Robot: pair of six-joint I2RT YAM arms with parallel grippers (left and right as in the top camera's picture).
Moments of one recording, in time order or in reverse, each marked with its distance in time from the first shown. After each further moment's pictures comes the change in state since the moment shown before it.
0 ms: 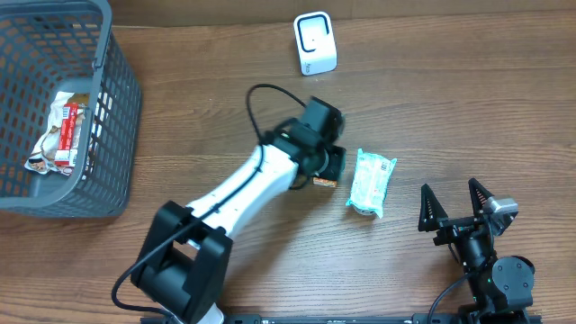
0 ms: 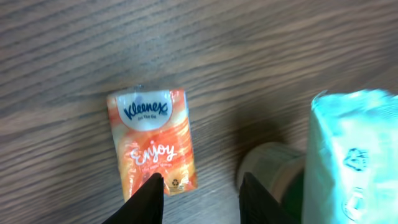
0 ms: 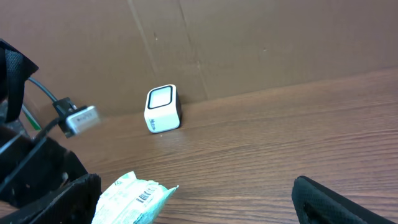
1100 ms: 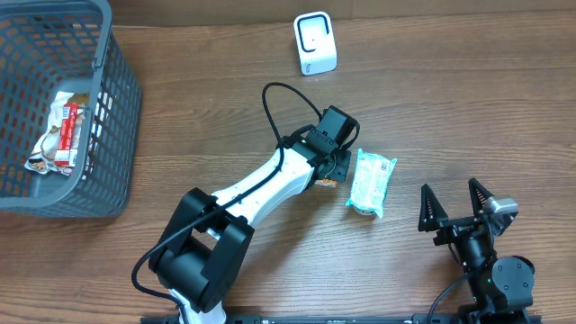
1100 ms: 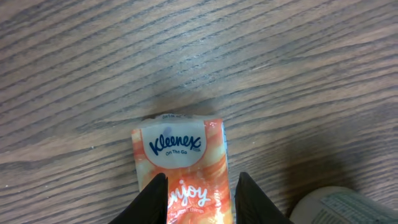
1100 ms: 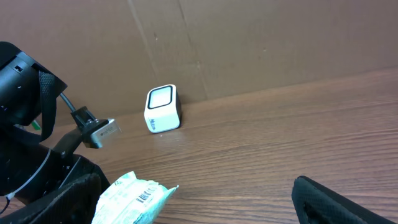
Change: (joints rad) left arm -0.050 0.088 0.000 0.084 -0.188 -0.003; right arm 0.000 0.000 0.000 0.000 0.000 0.001
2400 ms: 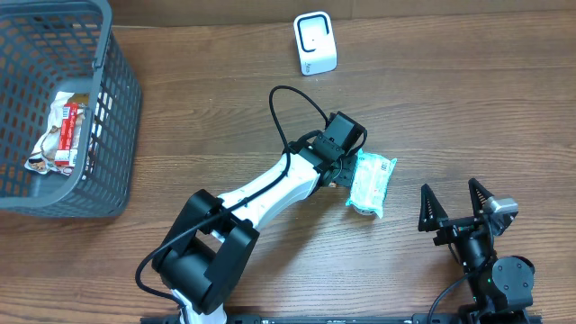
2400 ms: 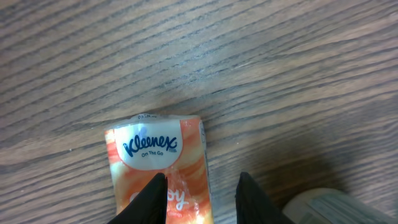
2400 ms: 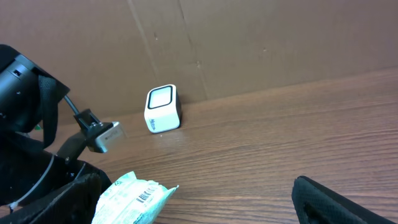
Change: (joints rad) left arm -0.037 0.008 -0.017 0.040 -0.024 -0.019; right arm 0.000 0.000 0.000 0.000 0.000 0.000
